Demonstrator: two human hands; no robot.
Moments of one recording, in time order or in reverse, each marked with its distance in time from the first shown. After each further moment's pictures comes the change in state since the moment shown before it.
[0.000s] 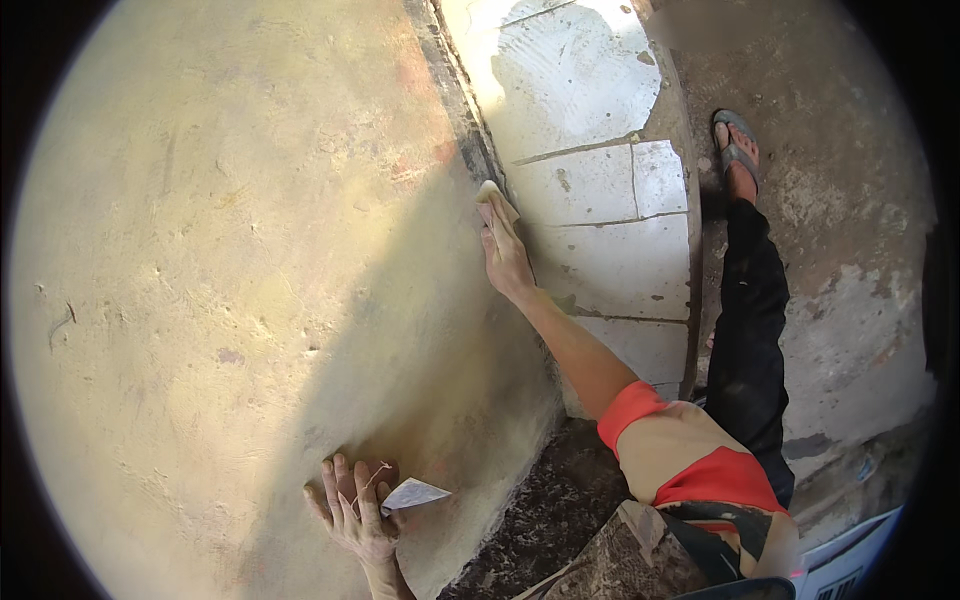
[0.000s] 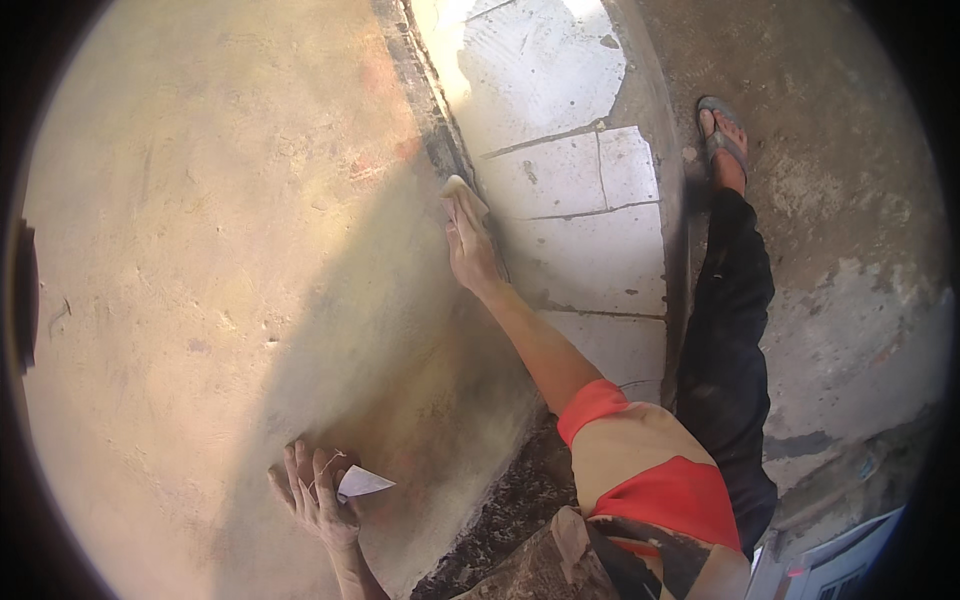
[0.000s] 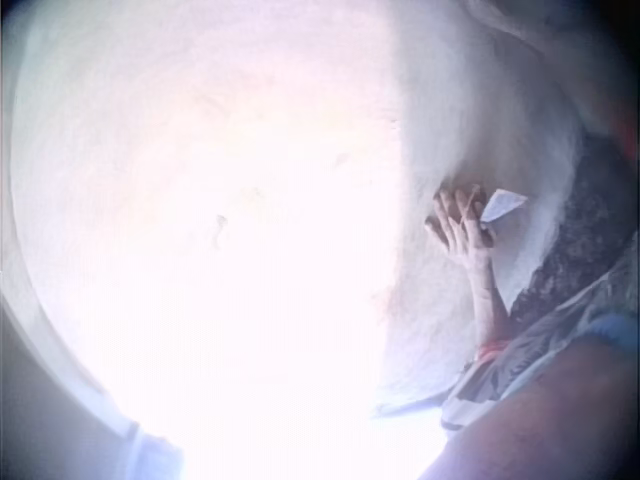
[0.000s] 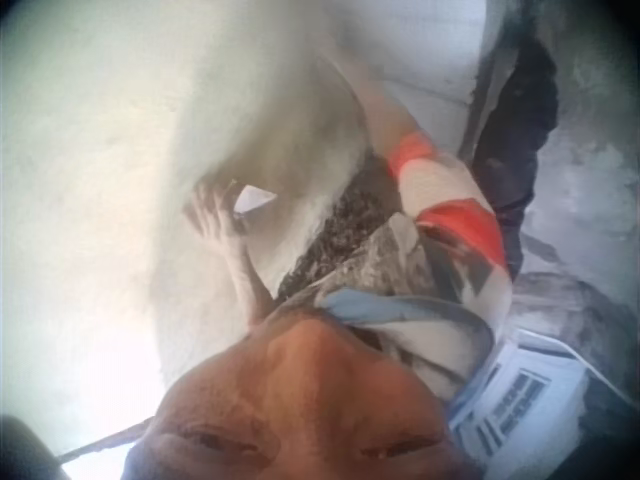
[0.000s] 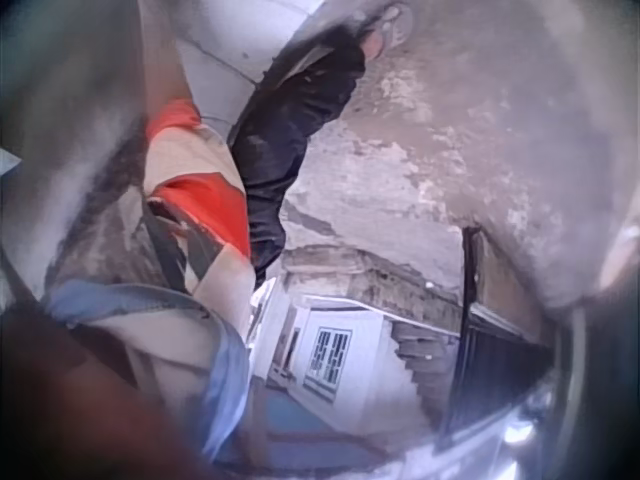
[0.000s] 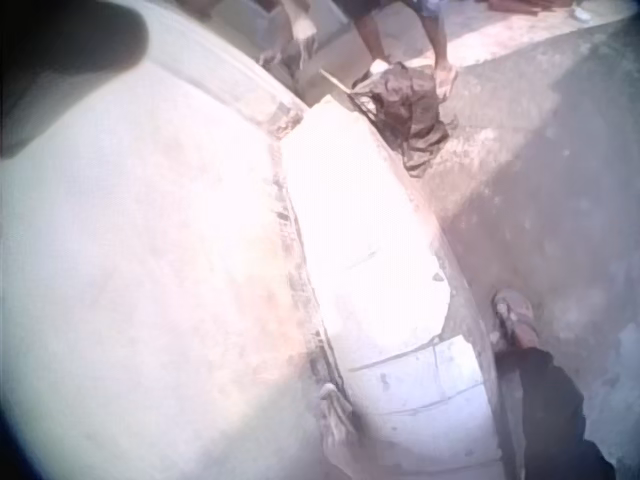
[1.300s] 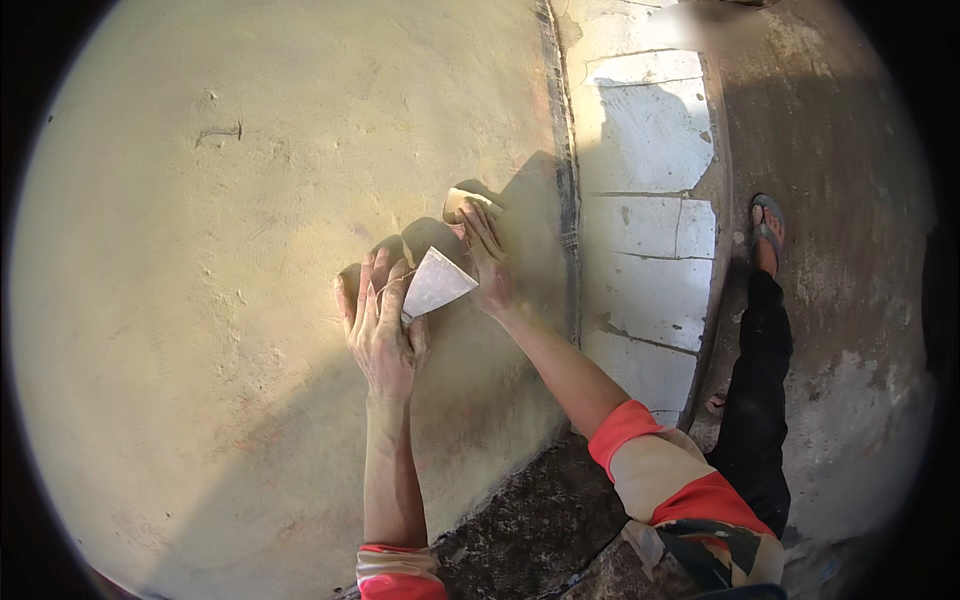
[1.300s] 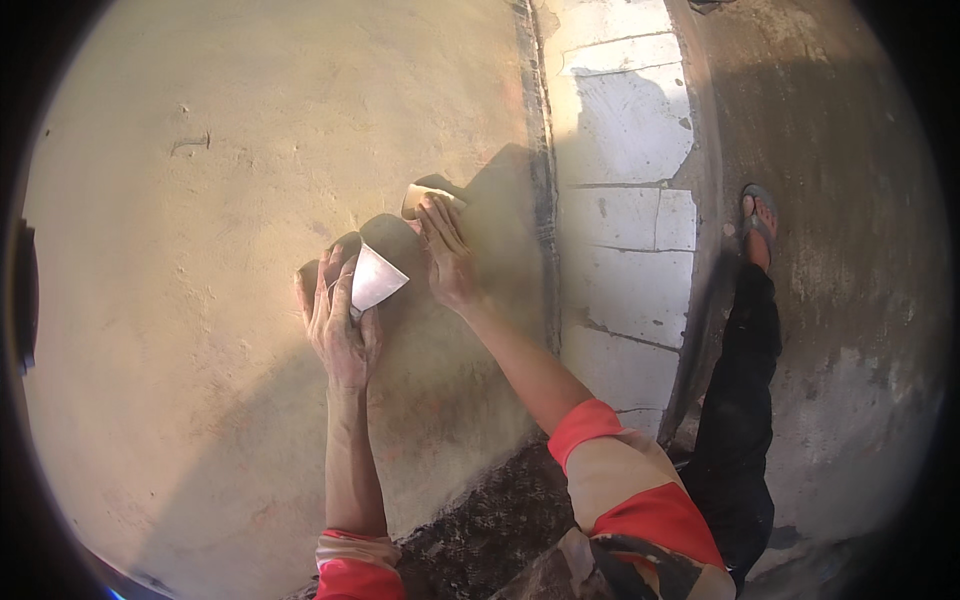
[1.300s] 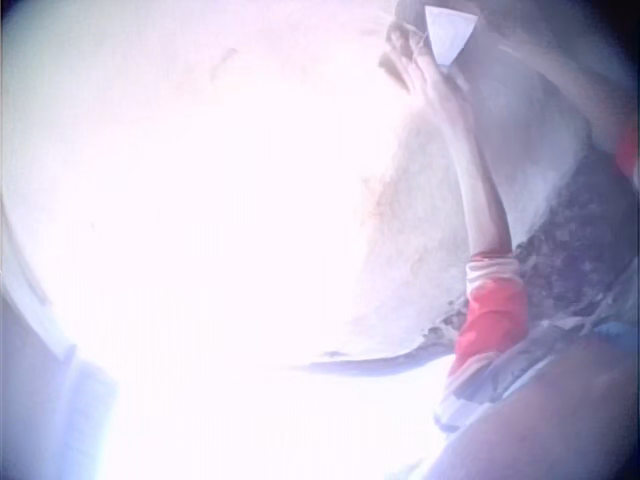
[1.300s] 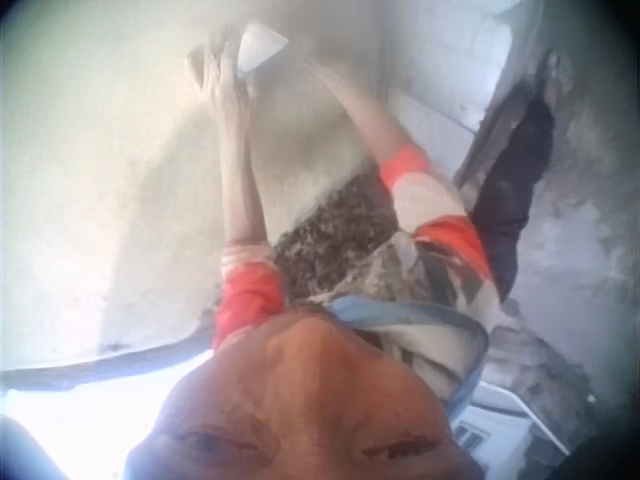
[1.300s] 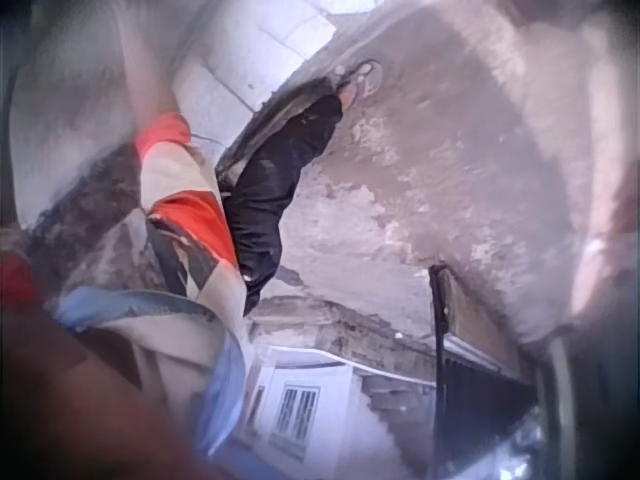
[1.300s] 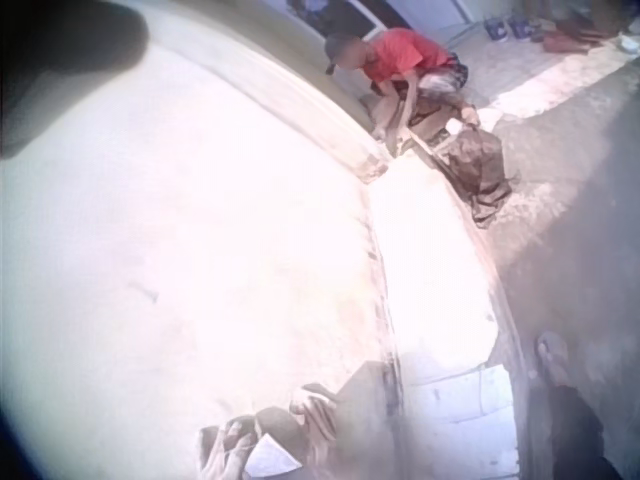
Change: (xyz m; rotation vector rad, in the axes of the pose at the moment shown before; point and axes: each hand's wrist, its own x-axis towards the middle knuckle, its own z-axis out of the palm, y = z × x) left_hand 0.134 -0.003 -0.012 -0.334 0.363 -0.150; right_hand 0.002 -0.198 0.055 0.086 -0.117 -0.477
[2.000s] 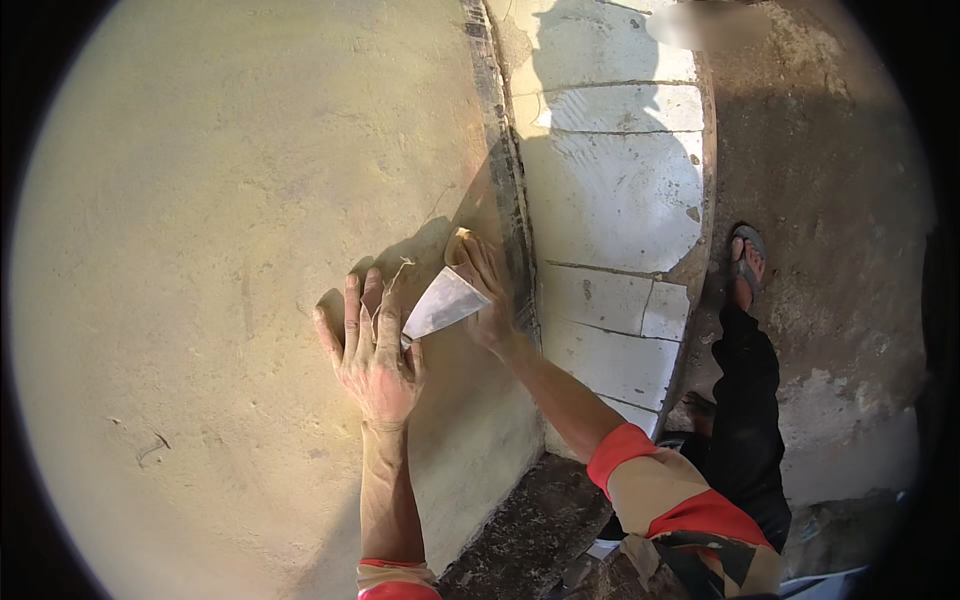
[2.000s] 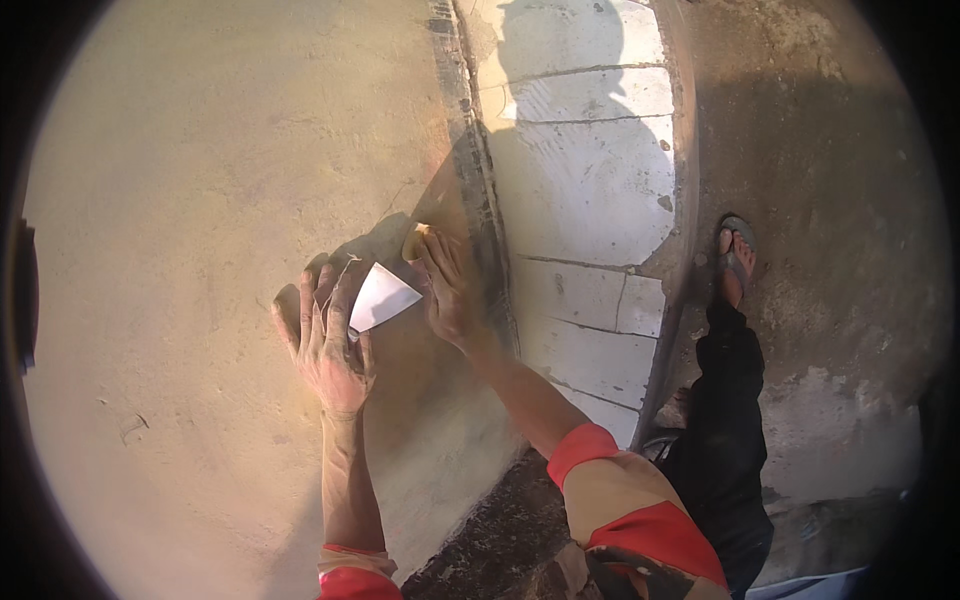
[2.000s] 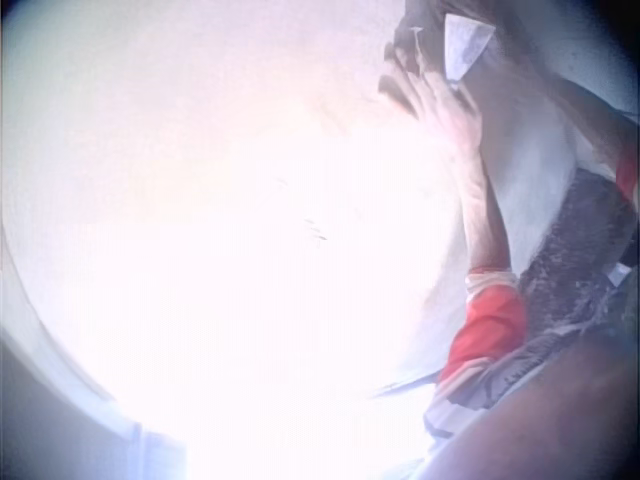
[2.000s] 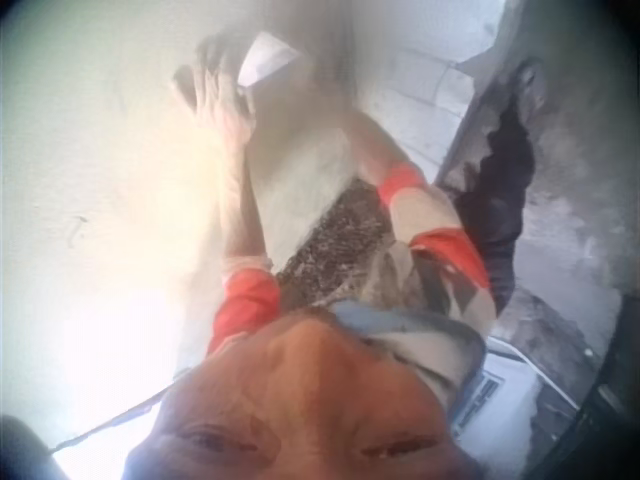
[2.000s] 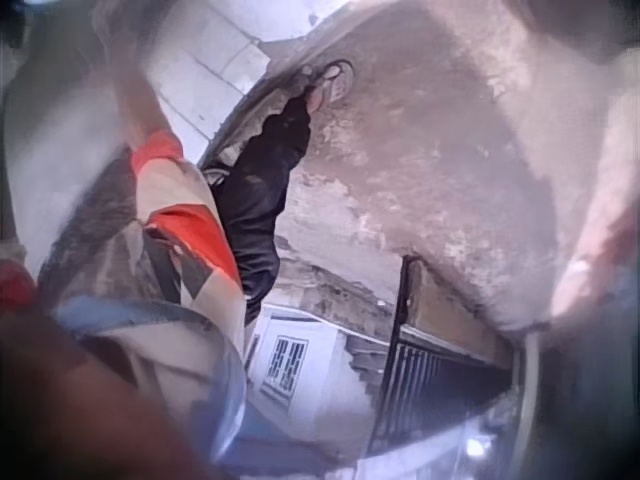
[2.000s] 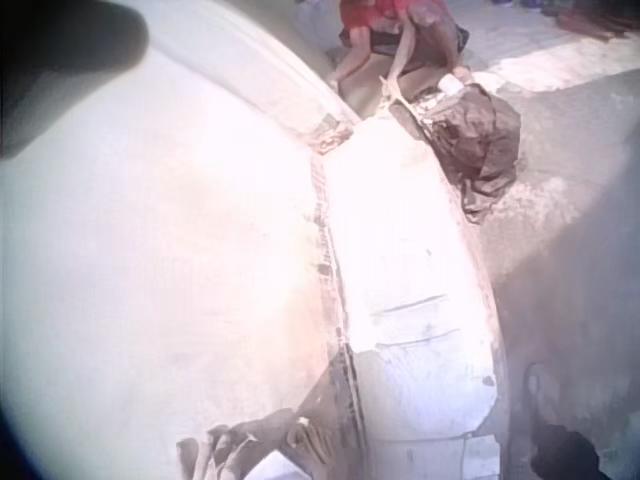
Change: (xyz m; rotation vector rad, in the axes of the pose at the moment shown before) left_hand 0.180 0.030 0.119 0.074 -0.307 0.032; right_hand 0.069 0.139 -0.058 -0.167 0.029 0.173
